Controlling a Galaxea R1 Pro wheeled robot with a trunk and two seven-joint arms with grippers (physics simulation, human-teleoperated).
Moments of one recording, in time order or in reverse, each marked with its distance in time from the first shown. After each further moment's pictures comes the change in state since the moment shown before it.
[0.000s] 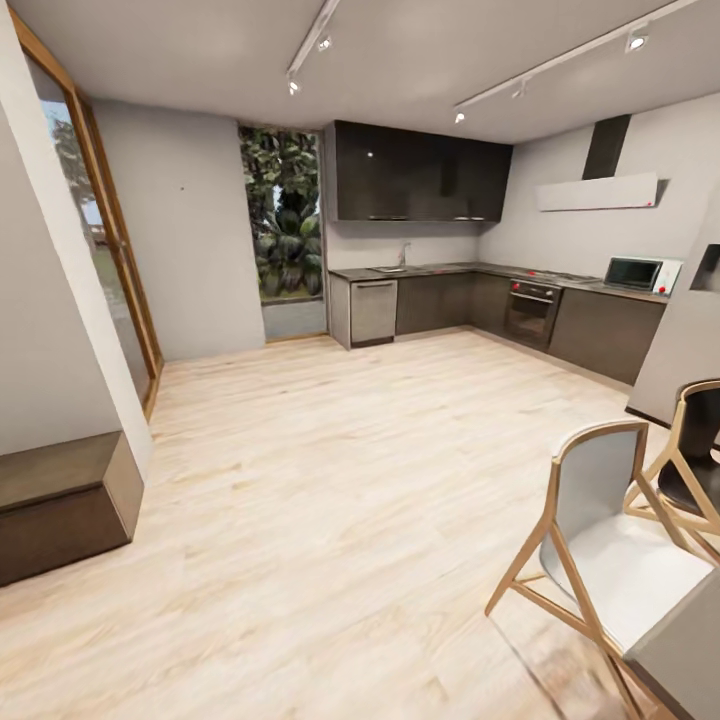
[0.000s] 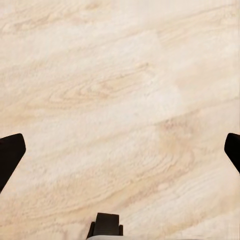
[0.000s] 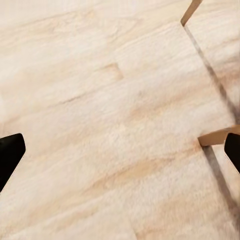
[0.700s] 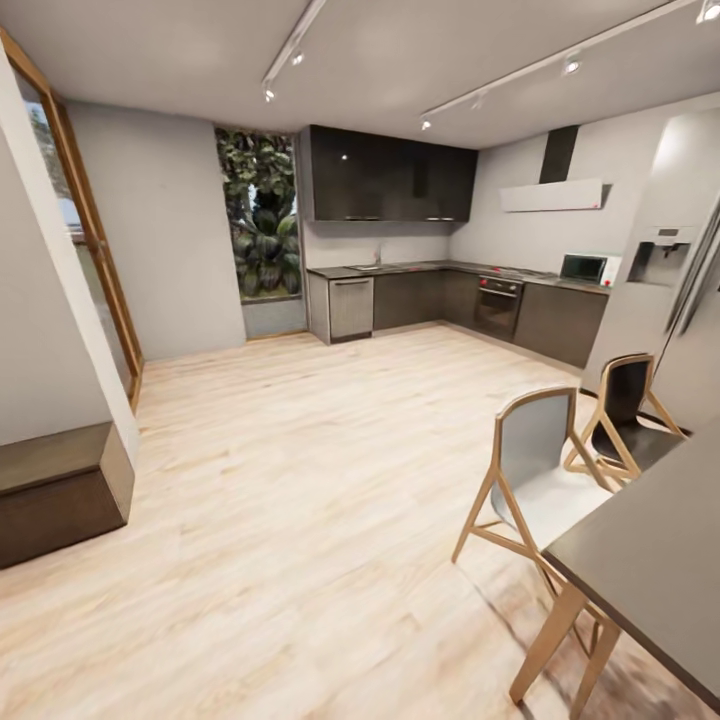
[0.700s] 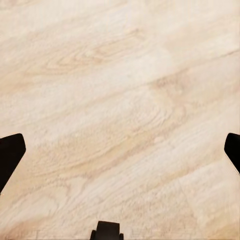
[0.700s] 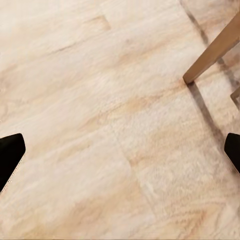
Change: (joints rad) left arm 0.000 0.000 0.006 -0.051 0.000 0.032 0.000; right arm -0.003 0.000 0.005 -0.001 0.001 0.009 0.000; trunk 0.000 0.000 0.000
